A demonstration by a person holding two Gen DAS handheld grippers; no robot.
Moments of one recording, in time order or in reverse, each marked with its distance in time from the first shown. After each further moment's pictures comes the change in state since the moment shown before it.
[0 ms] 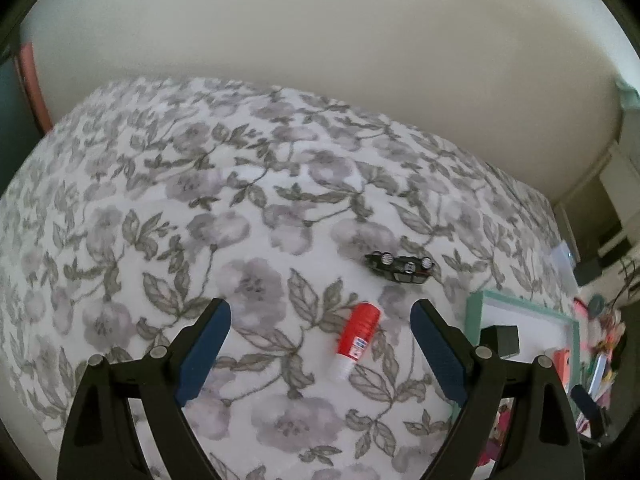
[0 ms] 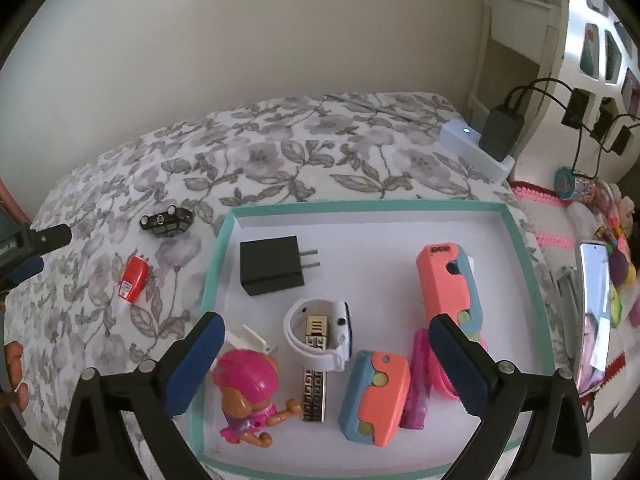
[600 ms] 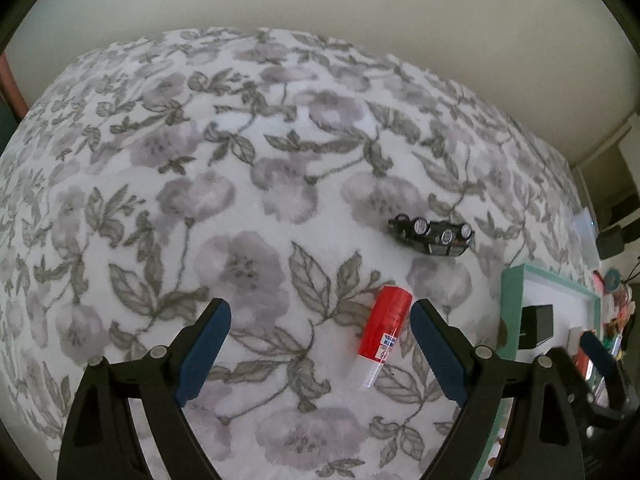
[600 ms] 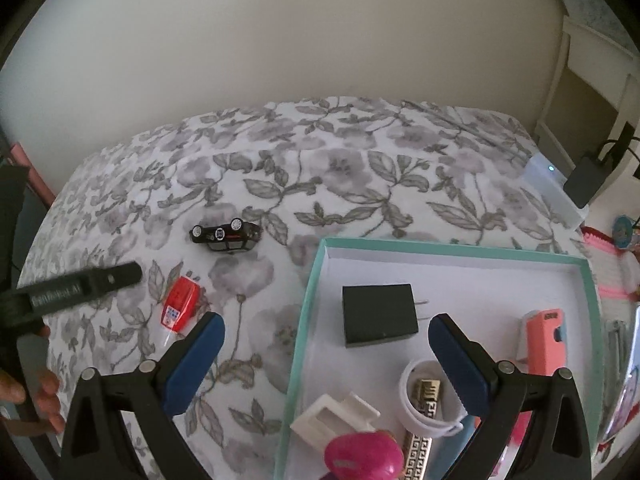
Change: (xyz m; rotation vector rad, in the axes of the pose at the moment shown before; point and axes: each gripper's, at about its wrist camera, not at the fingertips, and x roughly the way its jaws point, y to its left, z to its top) left arm 0.061 -0.001 0.002 0.065 0.179 0.009; right arm 0.041 0.060 0.034 -0.073 0.033 0.074
